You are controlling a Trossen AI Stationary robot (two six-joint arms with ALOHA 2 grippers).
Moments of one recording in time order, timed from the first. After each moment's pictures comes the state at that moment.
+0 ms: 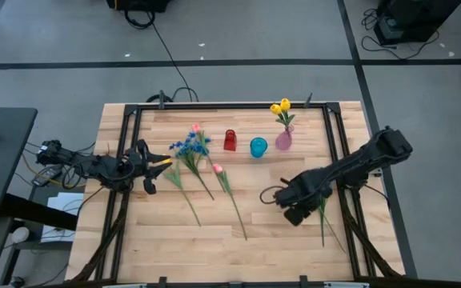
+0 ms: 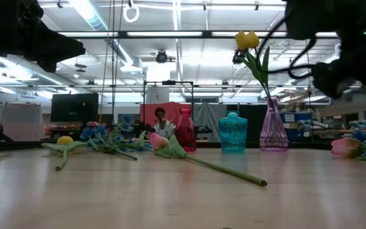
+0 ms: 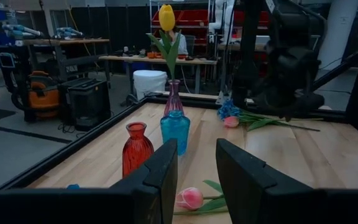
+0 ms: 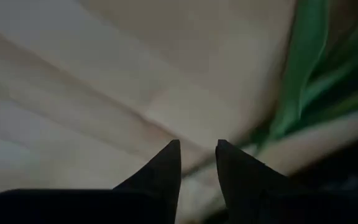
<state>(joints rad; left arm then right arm) -0.35 0.11 0.11 0.02 -0.64 -0.03 0.33 1.56 0.90 -1.05 -0.40 1.24</state>
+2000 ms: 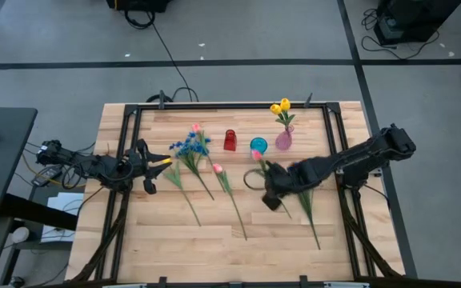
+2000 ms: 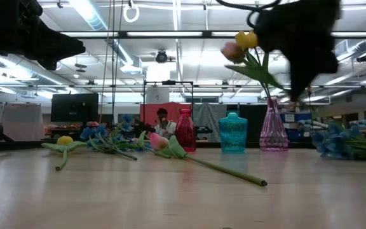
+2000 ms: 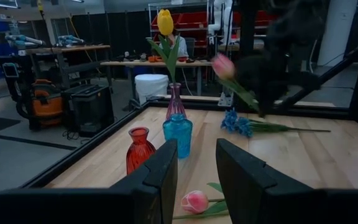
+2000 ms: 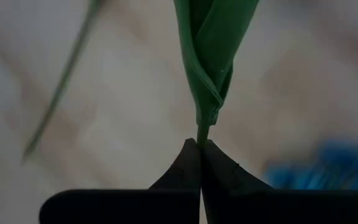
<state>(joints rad) -0.35 0.11 0.11 0.04 -0.64 0.02 0.24 1.51 1.08 -0.87 0.19 1.00</state>
